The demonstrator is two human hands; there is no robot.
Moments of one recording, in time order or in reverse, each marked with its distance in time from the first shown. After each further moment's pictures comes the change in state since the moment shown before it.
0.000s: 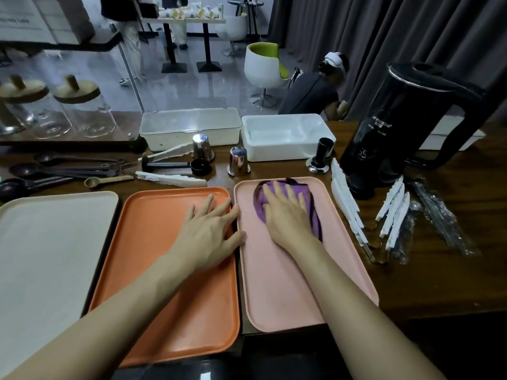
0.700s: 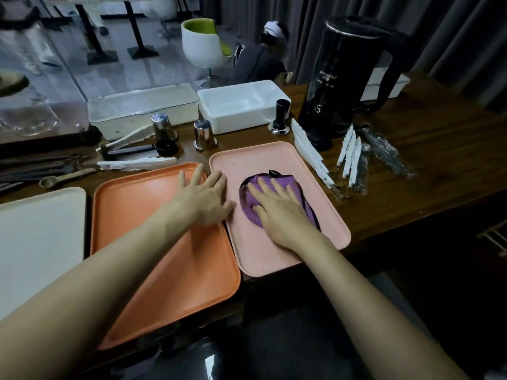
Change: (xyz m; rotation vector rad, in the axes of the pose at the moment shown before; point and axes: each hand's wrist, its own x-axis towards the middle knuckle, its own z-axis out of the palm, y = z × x) left_hand 0.021 0.020 -0.012 0.251 -0.228 0.105; right_hand -0.105 -0.005 -0.012 0.080 -0.076 0.051
